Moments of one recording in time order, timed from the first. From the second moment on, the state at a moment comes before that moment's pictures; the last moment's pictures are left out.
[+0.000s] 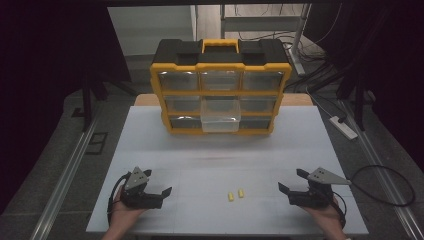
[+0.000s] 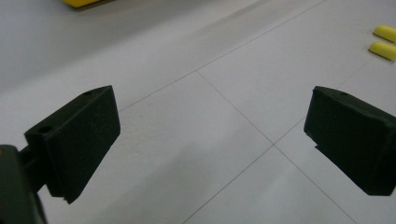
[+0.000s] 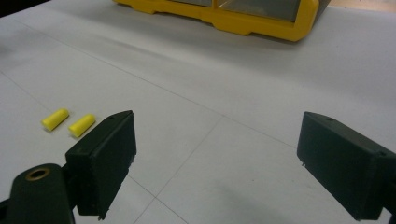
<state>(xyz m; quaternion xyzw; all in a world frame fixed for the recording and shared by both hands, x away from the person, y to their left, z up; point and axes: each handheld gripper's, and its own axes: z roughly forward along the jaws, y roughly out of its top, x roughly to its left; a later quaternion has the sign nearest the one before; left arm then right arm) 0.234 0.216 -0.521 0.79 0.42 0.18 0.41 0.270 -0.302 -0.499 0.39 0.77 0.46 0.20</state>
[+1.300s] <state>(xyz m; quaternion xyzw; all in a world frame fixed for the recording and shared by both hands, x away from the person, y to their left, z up) 0.233 0.216 -0.524 0.79 0.42 0.18 0.41 0.276 -0.287 -0.497 0.37 0.79 0.45 0.18</state>
